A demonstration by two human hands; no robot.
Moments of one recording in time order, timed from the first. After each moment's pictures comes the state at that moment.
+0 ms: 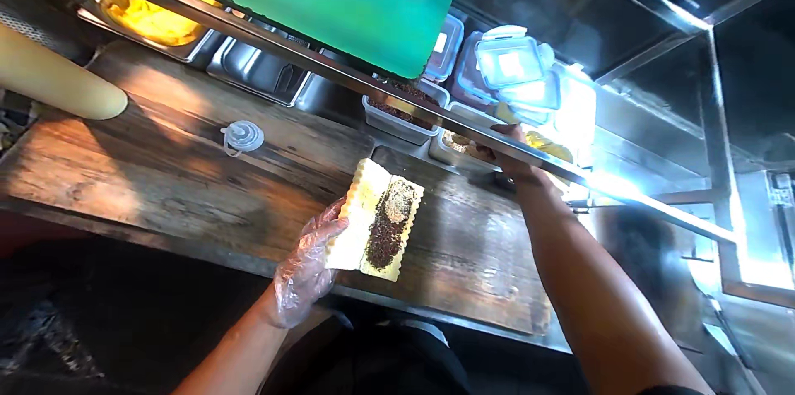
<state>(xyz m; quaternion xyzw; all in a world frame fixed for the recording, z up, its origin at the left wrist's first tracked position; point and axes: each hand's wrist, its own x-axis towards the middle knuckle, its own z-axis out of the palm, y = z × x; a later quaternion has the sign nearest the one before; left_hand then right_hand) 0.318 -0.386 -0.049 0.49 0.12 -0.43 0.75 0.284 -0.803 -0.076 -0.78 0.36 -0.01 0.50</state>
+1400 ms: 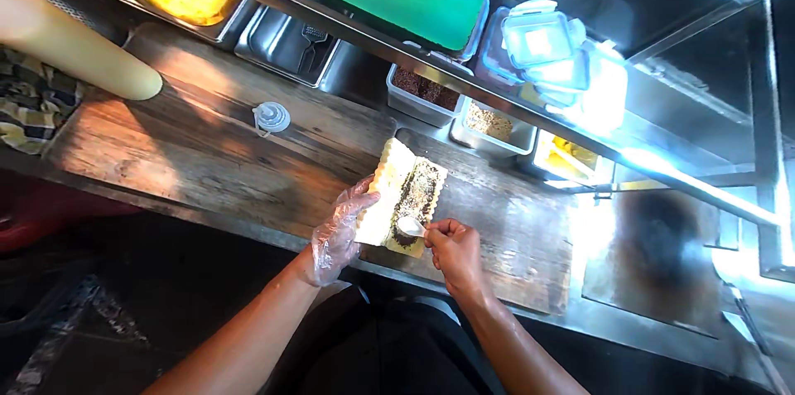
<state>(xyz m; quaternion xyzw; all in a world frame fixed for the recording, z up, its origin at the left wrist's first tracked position) 0.325 -0.374 -0.038 0.52 0.06 -0.49 0.70 0.186 -0.532 -0.046 -0.56 0.53 0.03 0.63</state>
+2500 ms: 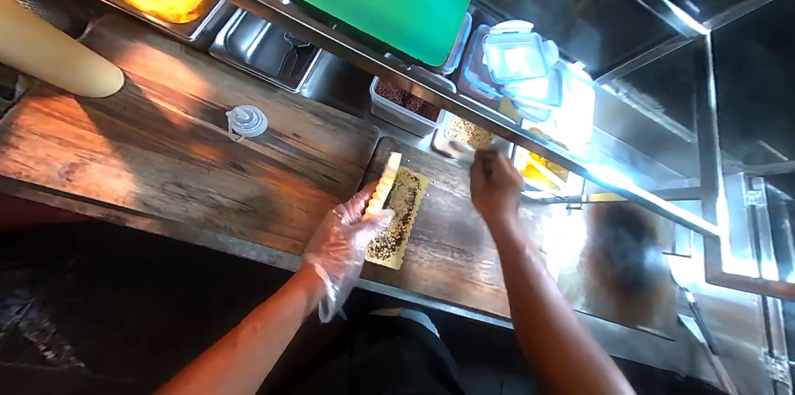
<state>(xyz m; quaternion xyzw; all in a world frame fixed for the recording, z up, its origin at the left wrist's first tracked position) 0.310 -0.408 -0.023 0.70 -0.02 -0.42 0.58 0.239 -0.674 -0.026 -0.94 0.26 -0.16 0.17</state>
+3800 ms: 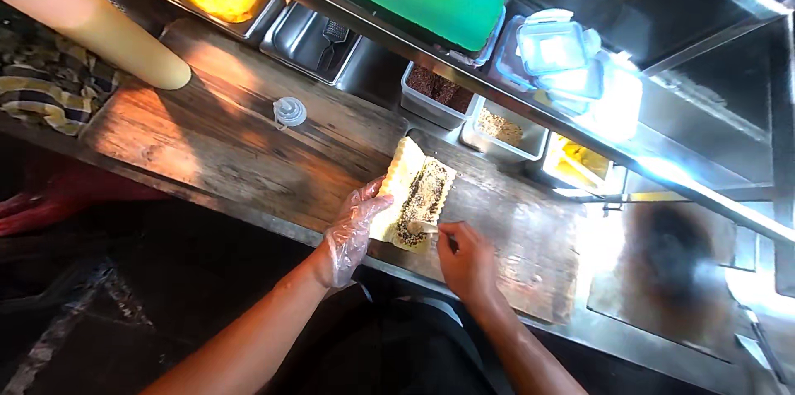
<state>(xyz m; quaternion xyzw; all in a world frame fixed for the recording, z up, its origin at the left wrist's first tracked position) 0.311 -0.371 -0.025 0.61 0.07 -0.47 0.64 0.163 -0.539 -0.041 -0.90 0.24 -0.08 0.36</state>
